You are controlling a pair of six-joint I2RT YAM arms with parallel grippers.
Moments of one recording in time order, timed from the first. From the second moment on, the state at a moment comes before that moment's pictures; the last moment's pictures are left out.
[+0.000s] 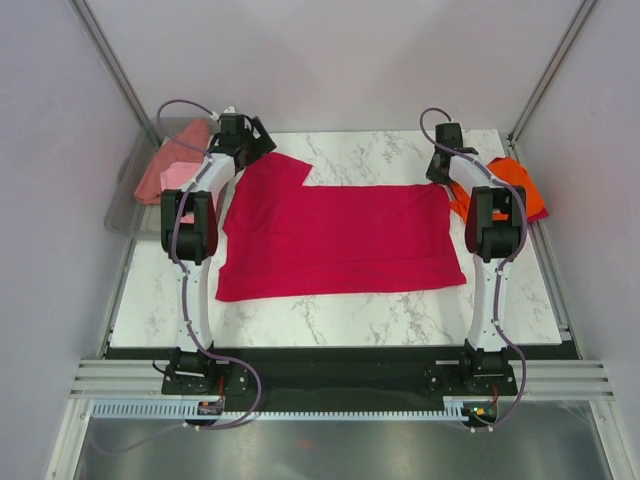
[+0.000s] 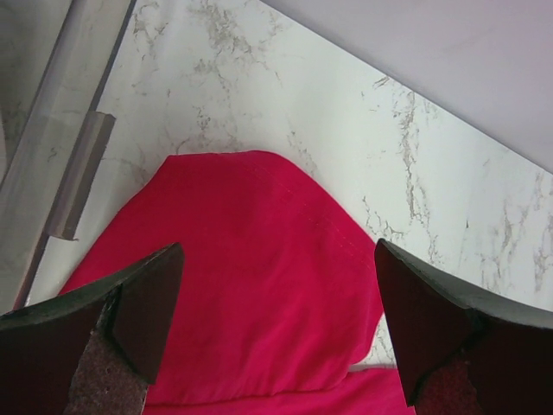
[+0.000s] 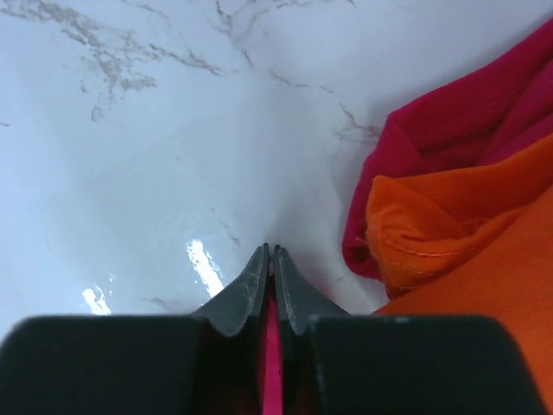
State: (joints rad) left arm -0.10 2.36 1.97 -0.20 0.03 -0.60; right arm 0.03 2.36 1.91 -0.44 0.23 0.40
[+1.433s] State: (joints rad) left arm -0.12 2.55 2.24 -0.44 -0.11 -0.43; right arm 0.09 2.28 1.73 -0.25 0.20 0.44
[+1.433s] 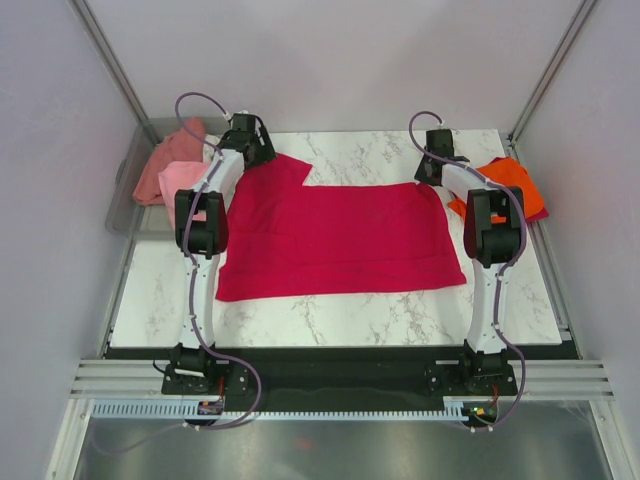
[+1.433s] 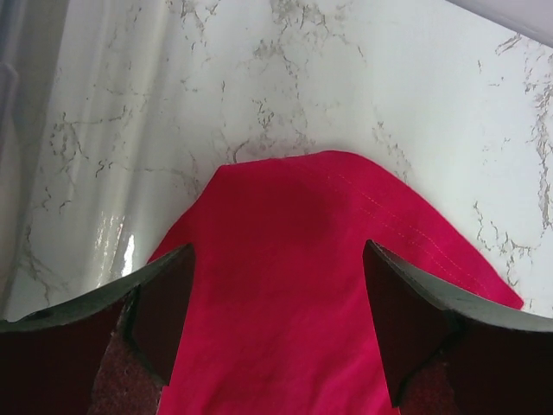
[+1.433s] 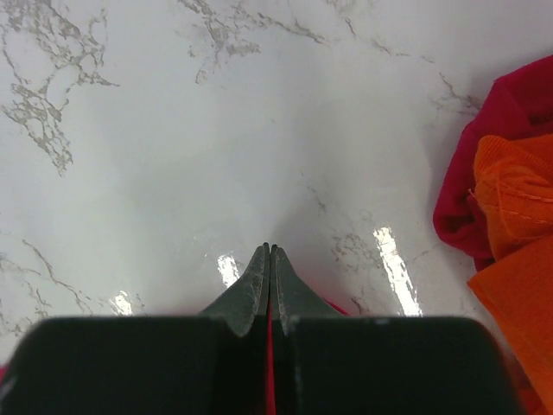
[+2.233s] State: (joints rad) left arm -0.13 2.58 2.31 -0.61 -0.10 -0.41; right arm 0.07 2.21 1.66 -0.23 0.17 0.45
